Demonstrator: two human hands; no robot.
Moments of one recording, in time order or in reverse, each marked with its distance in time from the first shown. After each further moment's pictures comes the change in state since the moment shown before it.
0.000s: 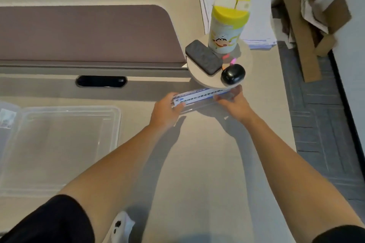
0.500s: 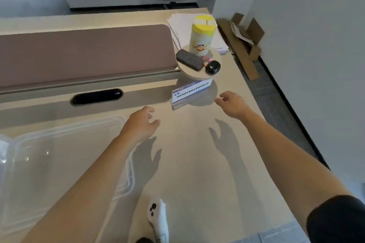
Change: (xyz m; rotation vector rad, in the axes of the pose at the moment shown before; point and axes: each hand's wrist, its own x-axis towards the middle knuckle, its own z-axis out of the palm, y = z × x) left_hand -0.076 -0.054 -0.132 0.218 -0.263 0.143; right_hand -0.157 -0.070 0.021 -0.517 0.248 0.184
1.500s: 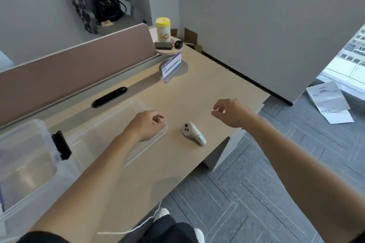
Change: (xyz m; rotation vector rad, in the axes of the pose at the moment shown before) left_hand -0.267 -0.134 -0.111 0.206 -0.265 0.572; right_hand -0.453 -0.072 0.143 -0.086 0.238 0.098
